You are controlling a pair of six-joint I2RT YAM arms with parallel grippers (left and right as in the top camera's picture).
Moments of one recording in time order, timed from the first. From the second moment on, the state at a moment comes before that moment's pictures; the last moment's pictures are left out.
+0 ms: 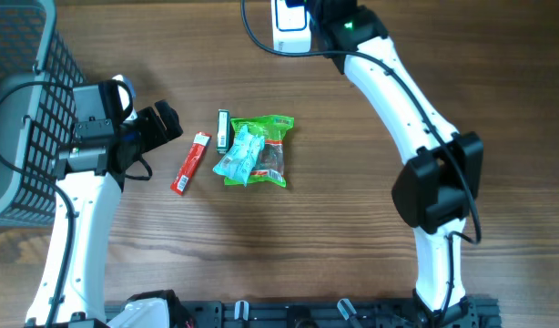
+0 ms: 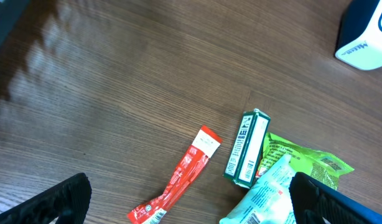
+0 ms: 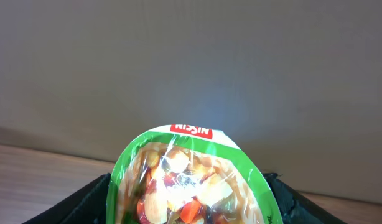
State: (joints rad) left arm 0.10 1.32 1.05 -0.67 0.10 -0.34; right arm 0.43 2.23 2.11 -0.22 0.21 0.10
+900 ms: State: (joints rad) left arm 0.10 1.32 1.05 -0.67 0.10 -0.34; right arm 0.45 2.43 2.12 0.18 0.30 -0.32
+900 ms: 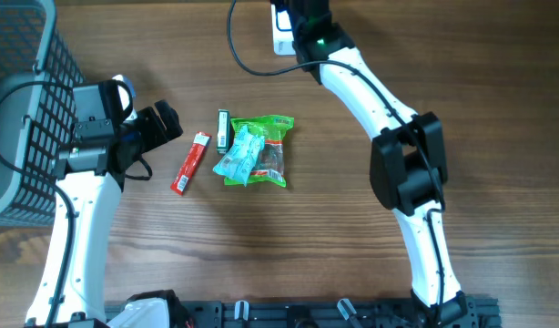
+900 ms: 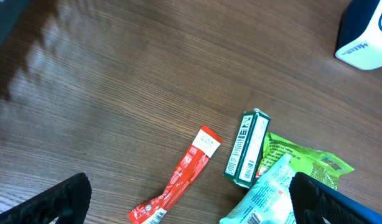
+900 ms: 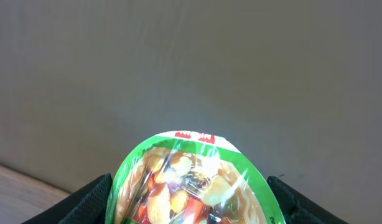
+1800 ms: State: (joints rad) left arm 0.10 1.32 1.05 -0.67 0.10 -0.34; right arm 0.46 2.50 2.12 0.20 0.38 -0.34
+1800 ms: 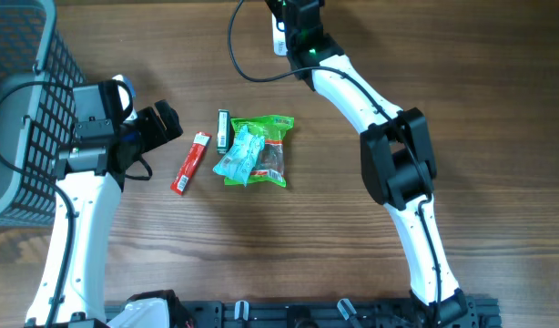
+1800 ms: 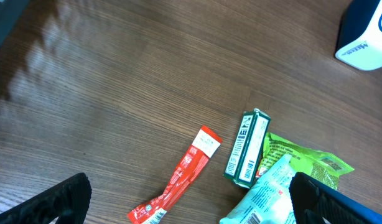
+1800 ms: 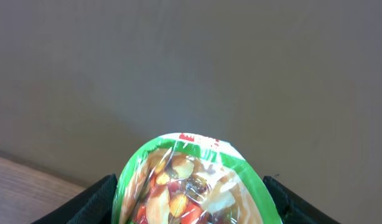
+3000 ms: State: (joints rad) left arm 0.10 1.32 1.05 -0.67 0.10 -0.34; right arm -0.13 1.93 1.75 -1.01 0.04 0.33
